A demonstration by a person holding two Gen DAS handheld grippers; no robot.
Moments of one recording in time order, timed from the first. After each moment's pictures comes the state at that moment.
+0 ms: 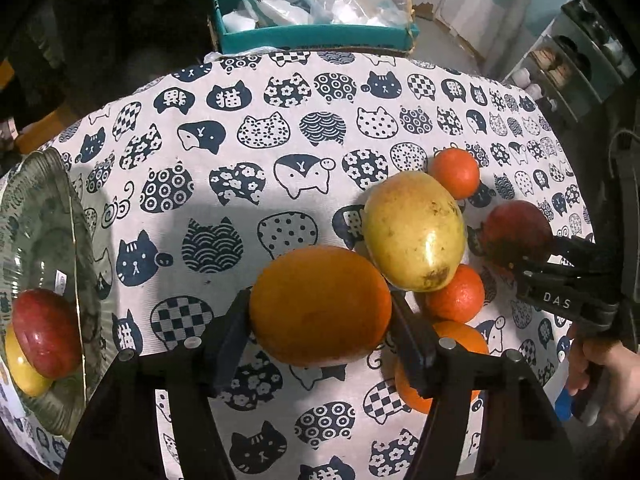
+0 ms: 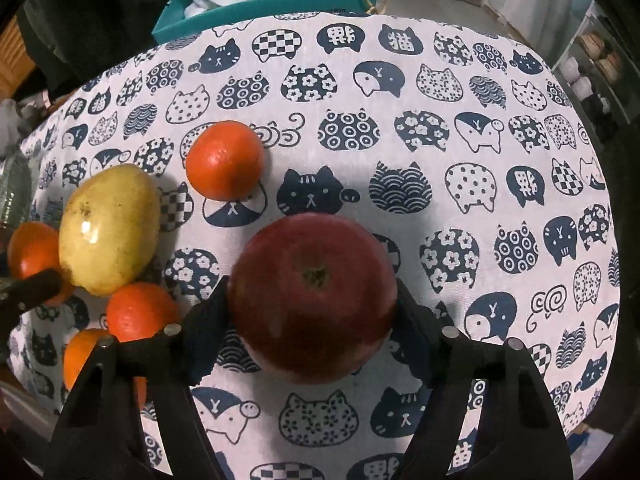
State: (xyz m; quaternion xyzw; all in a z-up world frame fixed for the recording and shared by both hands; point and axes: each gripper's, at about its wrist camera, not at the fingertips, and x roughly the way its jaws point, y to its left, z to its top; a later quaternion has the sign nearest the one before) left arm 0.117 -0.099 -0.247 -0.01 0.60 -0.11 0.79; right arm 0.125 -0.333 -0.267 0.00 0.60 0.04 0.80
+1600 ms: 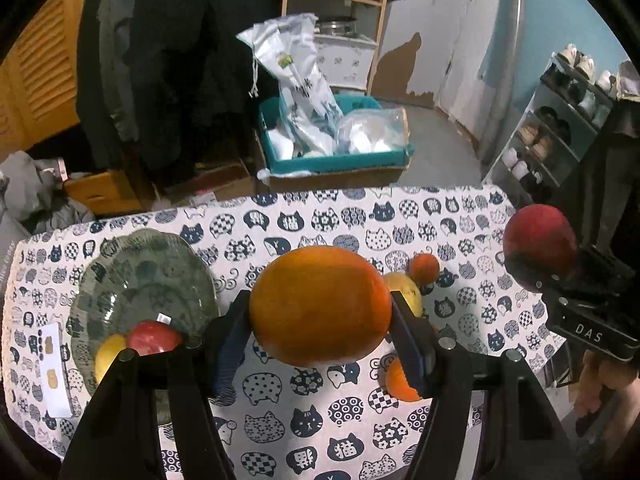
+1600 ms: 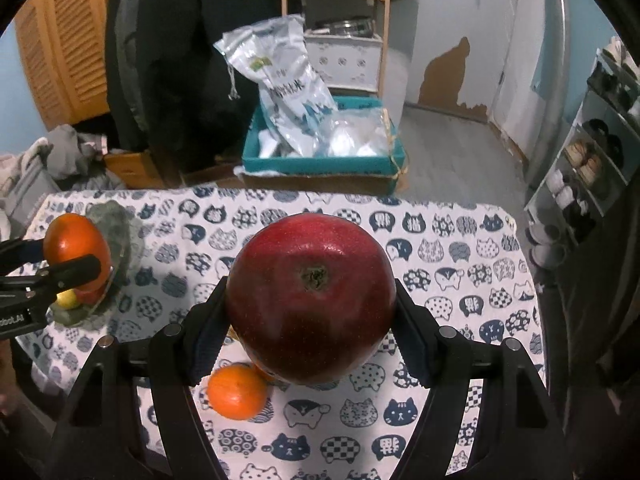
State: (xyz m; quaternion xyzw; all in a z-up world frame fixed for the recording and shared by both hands) left arm 0.072 -0.047 -0.110 -0.03 0.46 -0.09 0.89; right arm 0.077 -0.274 -0.104 -0.04 0.43 0.09 0.90
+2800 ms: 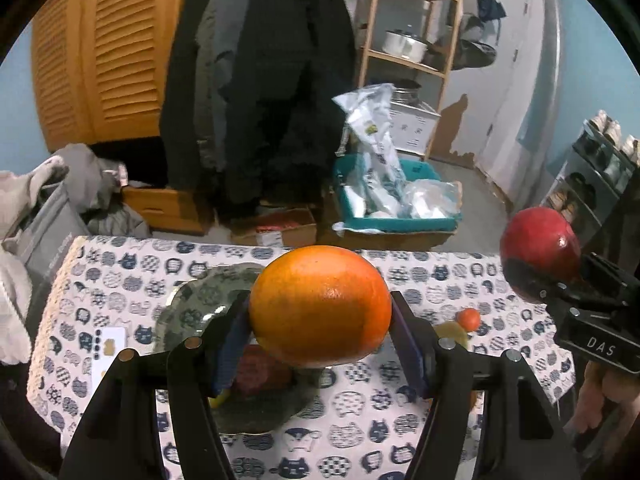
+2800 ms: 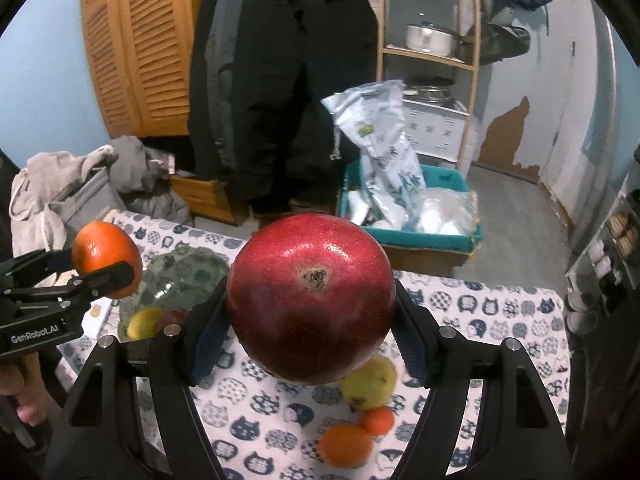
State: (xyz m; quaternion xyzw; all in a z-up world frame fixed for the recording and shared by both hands) left arm 0.046 0.063 -0.061 -0.07 0.39 0.00 0.92; right arm 0.081 -0.152 -0.042 -0.06 0.37 0.19 0.91
